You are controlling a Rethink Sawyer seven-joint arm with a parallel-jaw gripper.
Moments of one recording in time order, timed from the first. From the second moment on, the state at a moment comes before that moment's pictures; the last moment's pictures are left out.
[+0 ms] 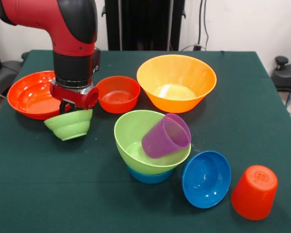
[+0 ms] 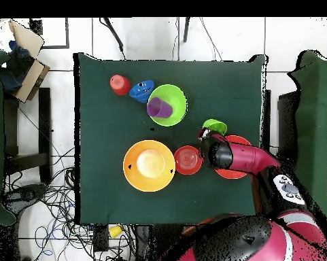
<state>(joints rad) -0.62 -0.39 0.12 1.55 -0.41 0.17 2.06</state>
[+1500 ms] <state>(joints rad) -0.63 -0.40 0.21 1.41 -0.37 0.37 2.06</state>
